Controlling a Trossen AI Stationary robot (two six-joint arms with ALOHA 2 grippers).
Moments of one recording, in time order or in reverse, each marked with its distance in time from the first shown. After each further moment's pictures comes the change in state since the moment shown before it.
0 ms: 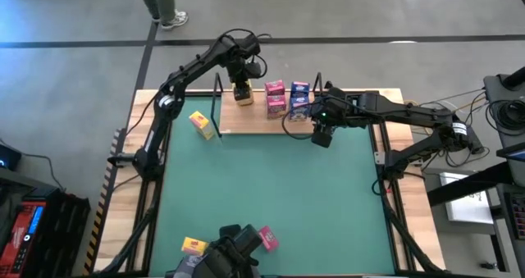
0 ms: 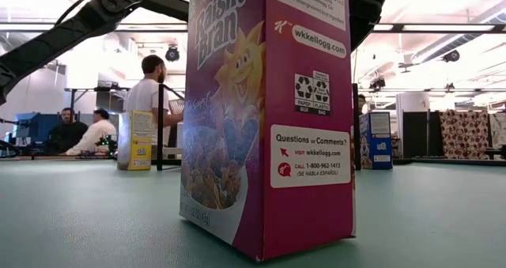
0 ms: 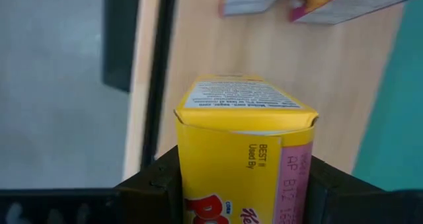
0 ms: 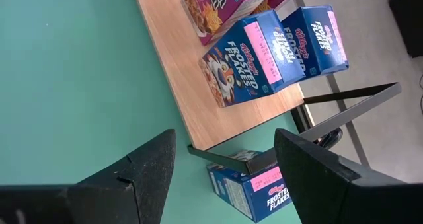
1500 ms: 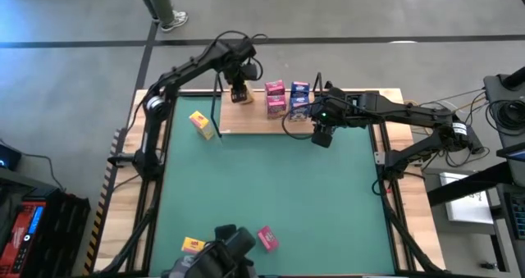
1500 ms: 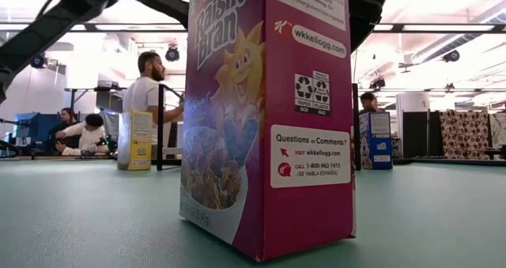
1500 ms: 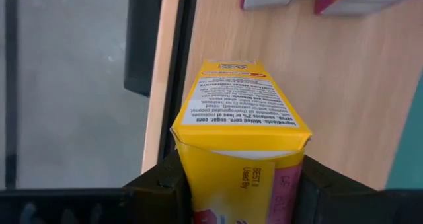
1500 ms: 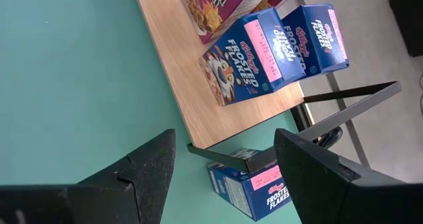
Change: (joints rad) left arm 0.010 -0.135 -0.265 0.206 -0.046 0.024; right arm 0.000 0.000 0.000 -0.005 0.000 0.001
